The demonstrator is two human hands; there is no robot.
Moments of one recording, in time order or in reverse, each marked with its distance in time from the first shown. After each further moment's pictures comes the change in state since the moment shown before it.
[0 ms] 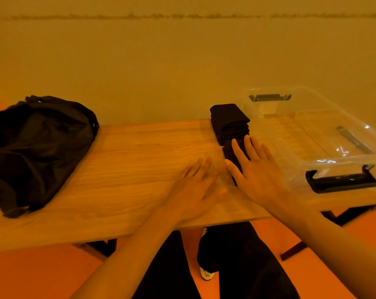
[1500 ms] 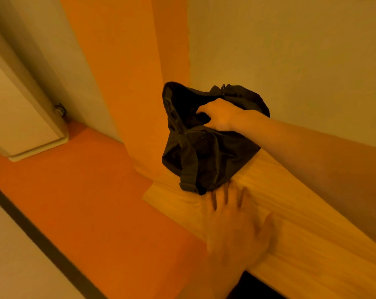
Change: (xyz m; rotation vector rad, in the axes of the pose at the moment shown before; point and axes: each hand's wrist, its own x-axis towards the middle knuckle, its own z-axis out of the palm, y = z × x) left_hand -0.160 -0.152 -0.010 0.003 0.404 -0.917; right_hand 0.217 -0.506 -0.010 0.084 -0.335 -1.060
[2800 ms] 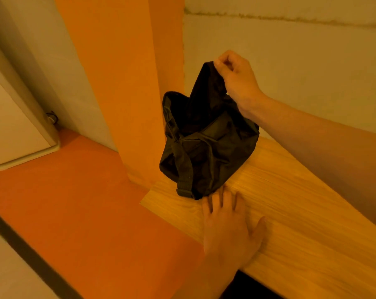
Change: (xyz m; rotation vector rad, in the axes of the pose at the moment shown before) left_hand 0.001 -0.002 0.010 0.012 0.101 0.013; right_hand -0.039 -0.006 -0.068 0.916 0.791 0.067
